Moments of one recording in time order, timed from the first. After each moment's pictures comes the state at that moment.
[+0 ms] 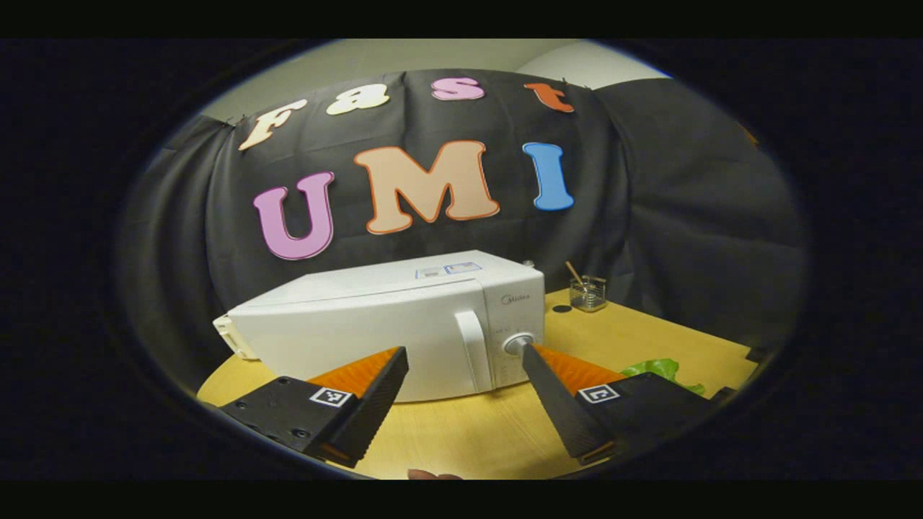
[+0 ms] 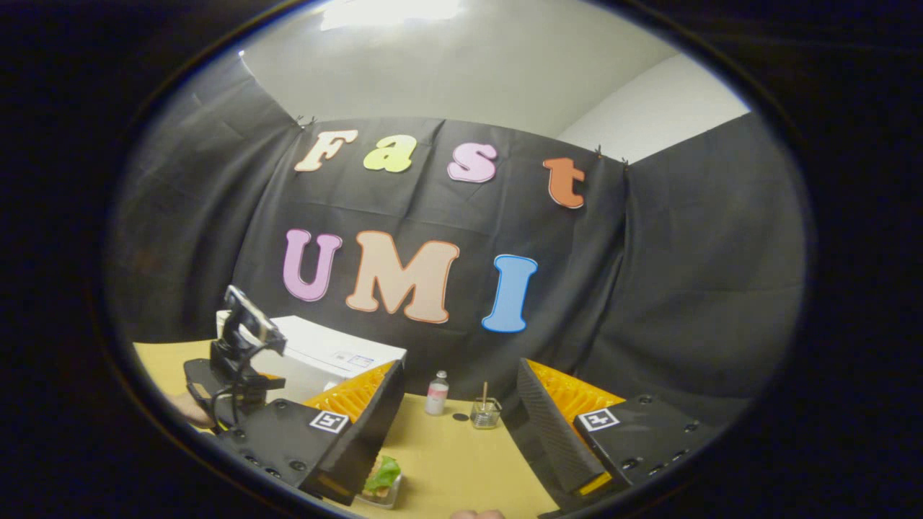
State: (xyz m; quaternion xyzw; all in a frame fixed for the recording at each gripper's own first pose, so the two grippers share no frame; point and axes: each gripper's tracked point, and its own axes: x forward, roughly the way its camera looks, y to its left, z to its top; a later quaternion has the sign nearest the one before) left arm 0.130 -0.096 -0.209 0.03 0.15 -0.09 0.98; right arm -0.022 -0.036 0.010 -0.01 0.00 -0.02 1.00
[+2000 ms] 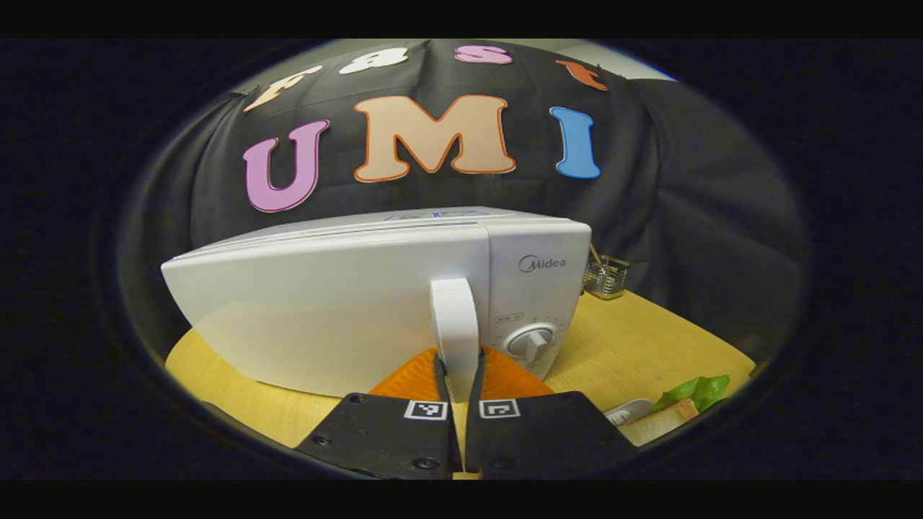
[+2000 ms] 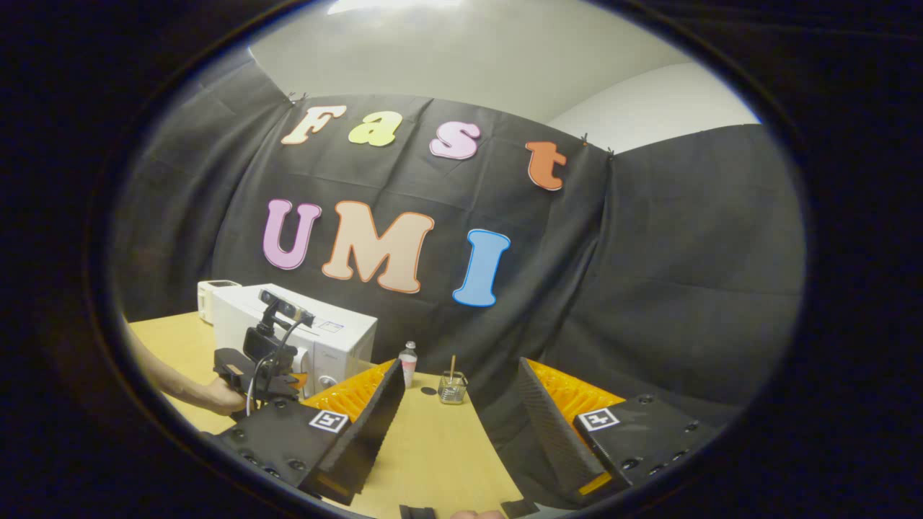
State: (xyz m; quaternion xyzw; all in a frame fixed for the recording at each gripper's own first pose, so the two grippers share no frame) left arm 0.187 -0.108 -0.269 -0.02 0.21 -0.07 0.97; right arm -0.050 -0.075 -0.014 -0.03 0.05 -0.05 1.00
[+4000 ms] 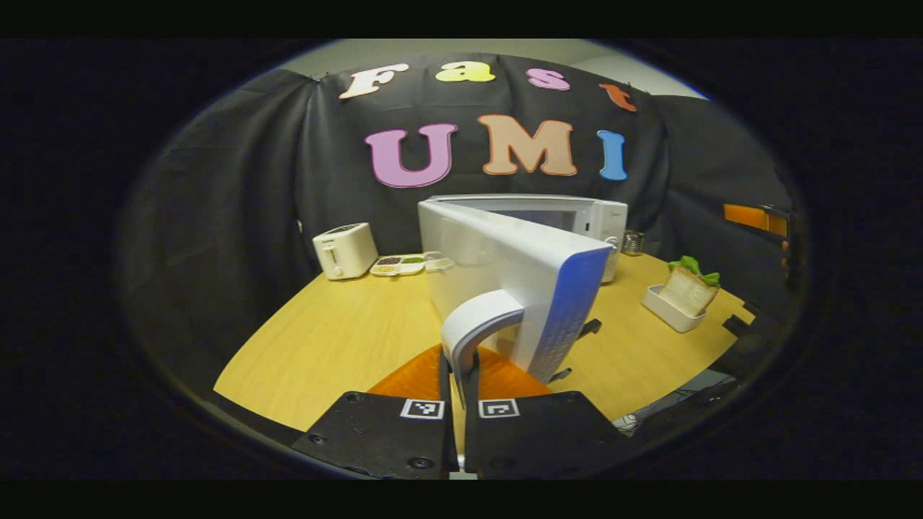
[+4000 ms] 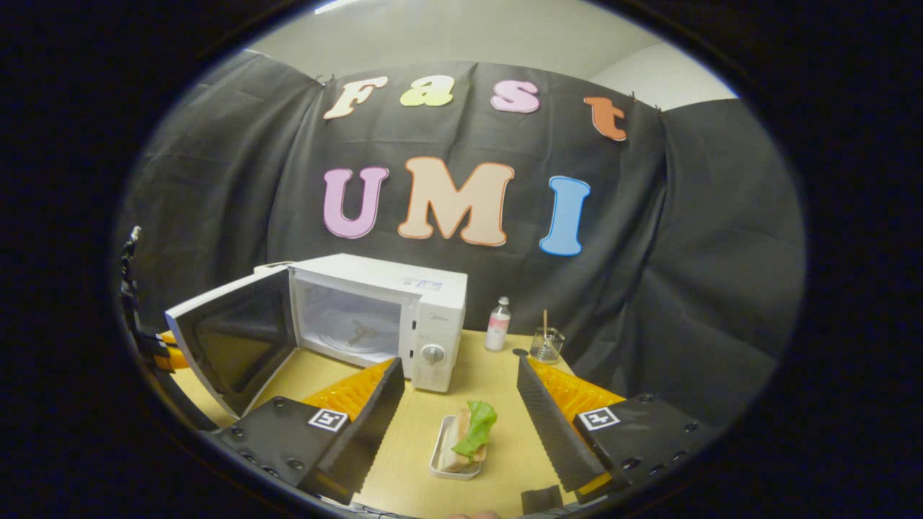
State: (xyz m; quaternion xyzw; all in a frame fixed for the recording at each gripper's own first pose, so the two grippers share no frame) left arm -0.085 0.170 -0.263 -0.03 0.24 -0.02 0.97; right arm -0.046 0.098 -0.117 0.02 0.14 0.04 0.99
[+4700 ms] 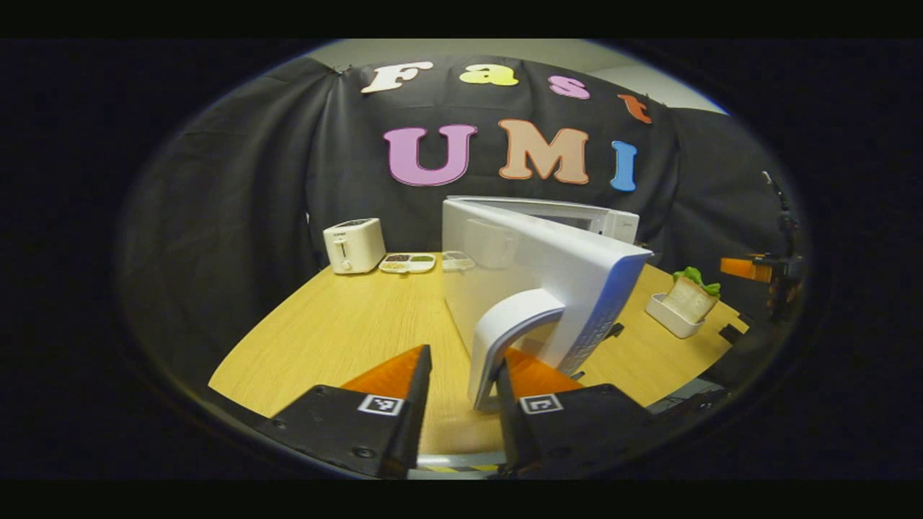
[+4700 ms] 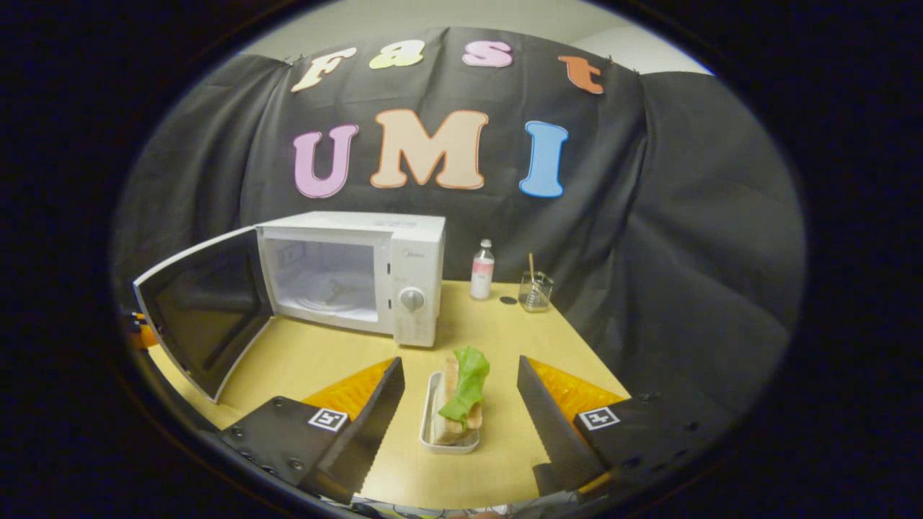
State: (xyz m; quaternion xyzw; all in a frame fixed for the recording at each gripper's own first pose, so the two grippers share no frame) left arm -0.086 0.190 -0.269 -0.06 0.23 -0.03 0.97; right arm -0.052 0.080 -0.218 0.03 0.24 0.00 0.97
